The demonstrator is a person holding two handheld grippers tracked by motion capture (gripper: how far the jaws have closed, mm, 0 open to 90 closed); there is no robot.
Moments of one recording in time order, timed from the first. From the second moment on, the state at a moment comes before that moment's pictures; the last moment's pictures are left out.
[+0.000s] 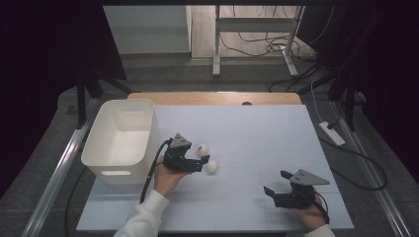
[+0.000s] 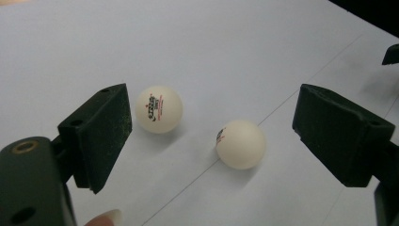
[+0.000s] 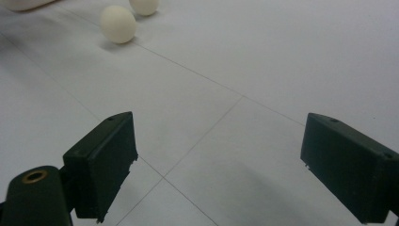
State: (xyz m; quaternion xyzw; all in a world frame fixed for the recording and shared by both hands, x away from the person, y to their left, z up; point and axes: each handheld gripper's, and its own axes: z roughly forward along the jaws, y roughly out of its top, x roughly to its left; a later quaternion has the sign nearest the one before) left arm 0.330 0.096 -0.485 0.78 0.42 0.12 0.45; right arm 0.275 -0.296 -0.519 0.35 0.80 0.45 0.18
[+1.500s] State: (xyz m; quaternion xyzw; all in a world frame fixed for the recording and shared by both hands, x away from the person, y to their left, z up) left arm 0.387 0.092 -0.484 0.79 0.44 0.14 0.40; right arm 0.275 -0.297 -0.519 0.35 0.80 0.45 0.19
